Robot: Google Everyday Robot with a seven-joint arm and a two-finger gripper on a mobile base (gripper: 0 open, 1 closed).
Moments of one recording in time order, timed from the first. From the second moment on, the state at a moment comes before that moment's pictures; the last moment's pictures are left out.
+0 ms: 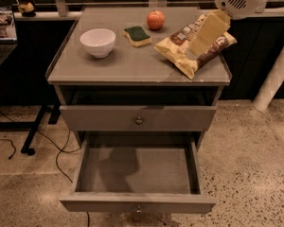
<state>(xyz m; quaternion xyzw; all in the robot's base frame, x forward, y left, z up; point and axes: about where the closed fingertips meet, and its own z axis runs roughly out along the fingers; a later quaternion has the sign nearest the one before) 0.581 -0.171 1.014 -0.45 0.85 -0.03 0.29</state>
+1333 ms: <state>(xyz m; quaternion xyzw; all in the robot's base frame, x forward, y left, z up) 0.724 -0.072 0.987 -0.46 0.84 0.00 0.27</state>
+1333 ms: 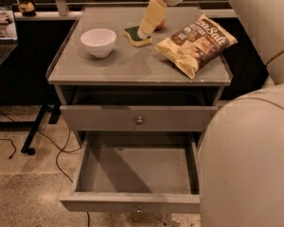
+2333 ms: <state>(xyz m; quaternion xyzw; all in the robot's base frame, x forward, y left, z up) 0.755 -0.108 0.970 -0.40 0.87 0.03 0.29</state>
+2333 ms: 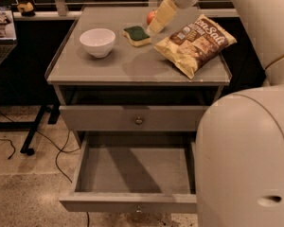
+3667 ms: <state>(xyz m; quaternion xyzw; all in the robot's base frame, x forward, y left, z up) 0.826 -0.090 0.922 -0.36 0.88 0.03 0.30</state>
